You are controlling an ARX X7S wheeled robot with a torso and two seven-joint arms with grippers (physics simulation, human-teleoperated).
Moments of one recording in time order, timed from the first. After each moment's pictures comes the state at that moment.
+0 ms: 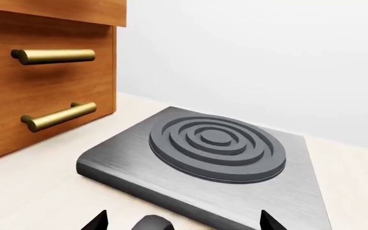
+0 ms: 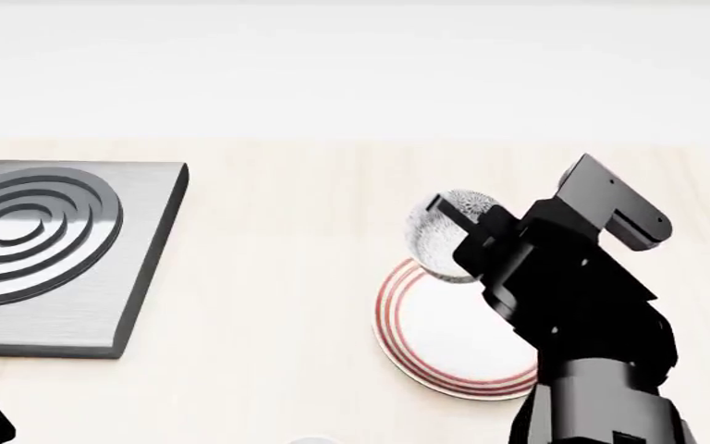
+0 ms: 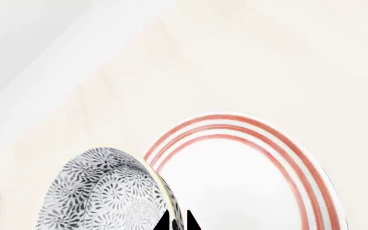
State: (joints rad) left arm -0.15 -0.32 -0.02 -0.11 -0.41 0.00 -0.34; right arm 1.32 0.09 0.21 1.29 0.53 0.58 0.38
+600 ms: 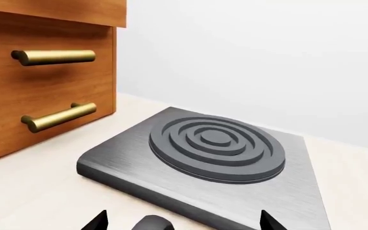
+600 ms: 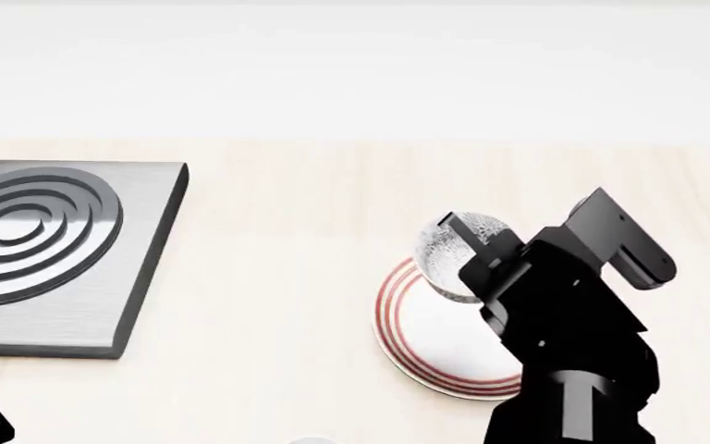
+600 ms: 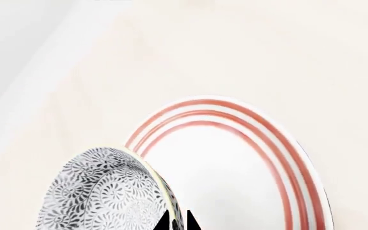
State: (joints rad) left arm -0.14 -0.32 -0.01 -0.10 -0.42 0.00 -0.35; right arm 1.29 0.05 0.71 1.31 0.11 0.53 0.38
